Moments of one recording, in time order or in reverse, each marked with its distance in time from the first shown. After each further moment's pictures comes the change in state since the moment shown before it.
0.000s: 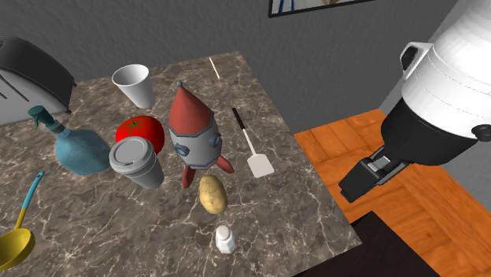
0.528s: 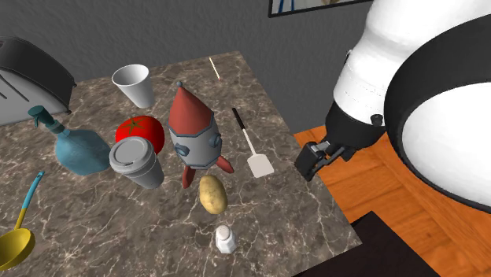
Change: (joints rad) arm 0.003 0.200 0.021 0.037 0.012 0.182 0.049
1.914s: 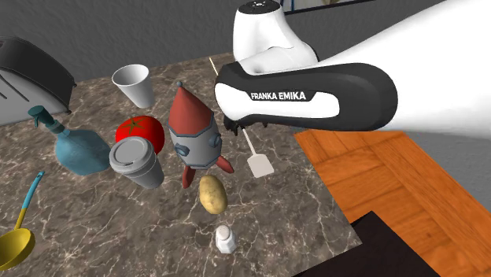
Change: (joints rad) arm -0.002 0.788 0.019 0.497 -0.016 0.358 0.152
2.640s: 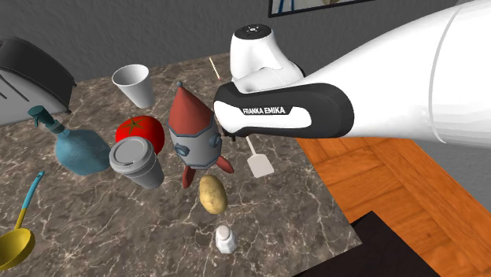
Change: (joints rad) arm 0.002 0.089 0.000 0.010 -0.002 0.082 0.010
